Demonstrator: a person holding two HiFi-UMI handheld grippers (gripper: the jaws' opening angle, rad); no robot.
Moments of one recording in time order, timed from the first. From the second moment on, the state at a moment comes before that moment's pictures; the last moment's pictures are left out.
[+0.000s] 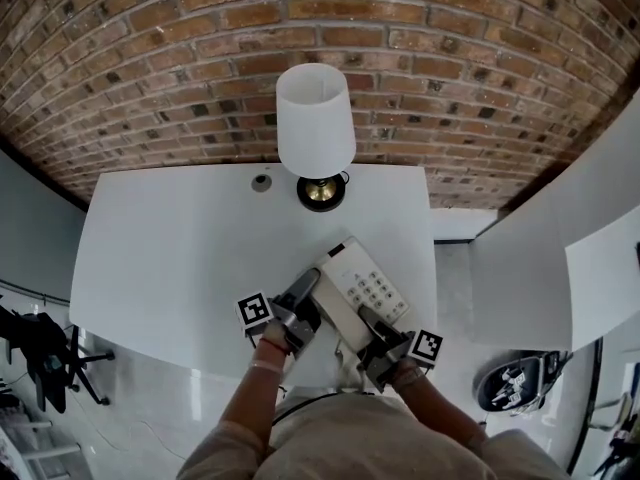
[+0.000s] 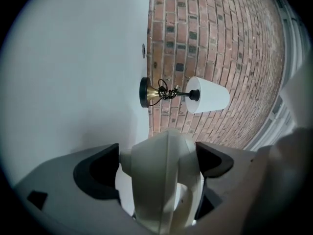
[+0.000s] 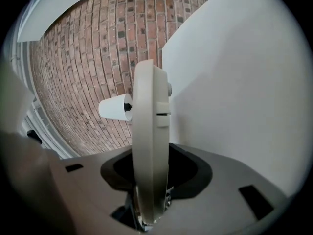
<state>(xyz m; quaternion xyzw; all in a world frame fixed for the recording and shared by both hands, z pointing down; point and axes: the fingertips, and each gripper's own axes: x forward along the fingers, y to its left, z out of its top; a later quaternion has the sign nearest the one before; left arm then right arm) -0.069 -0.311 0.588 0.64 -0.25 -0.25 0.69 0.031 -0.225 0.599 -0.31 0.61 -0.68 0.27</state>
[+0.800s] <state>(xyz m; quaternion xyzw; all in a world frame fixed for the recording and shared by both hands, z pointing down) -0.138 -0.295 0.566 0.68 -0.30 -0.23 0.63 0.013 -0.298 0.616 -0.41 0.57 -0.65 0.30</state>
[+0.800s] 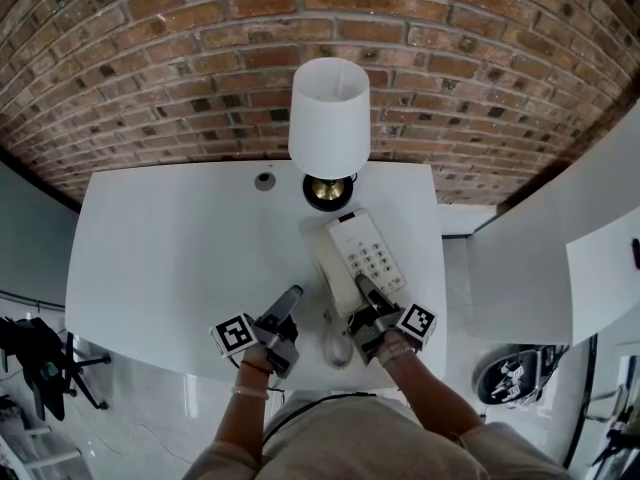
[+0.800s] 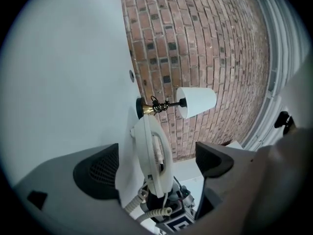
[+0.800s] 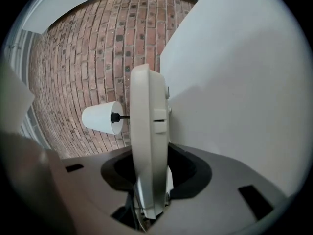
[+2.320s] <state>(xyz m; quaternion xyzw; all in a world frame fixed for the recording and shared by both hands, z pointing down) -0.152 -0.280 0.545 0.69 -0.27 -0.28 0.61 0.014 -0.277 0.645 -0.49 0.40 -0.77 0.07</state>
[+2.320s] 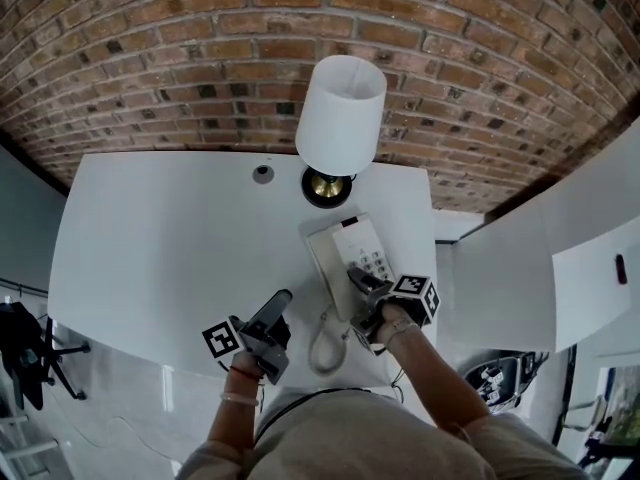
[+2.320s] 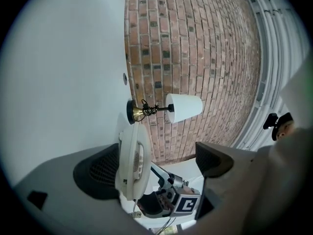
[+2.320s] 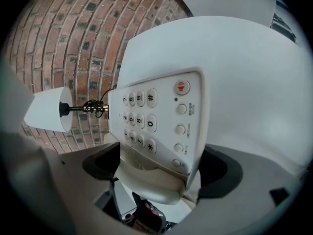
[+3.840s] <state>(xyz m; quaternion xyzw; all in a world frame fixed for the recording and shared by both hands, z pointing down) -0.151 -0.209 0.548 0.76 -0.48 -0.12 0.42 0.023 -0.244 0.589 -0.33 0.70 -0.63 0.02</state>
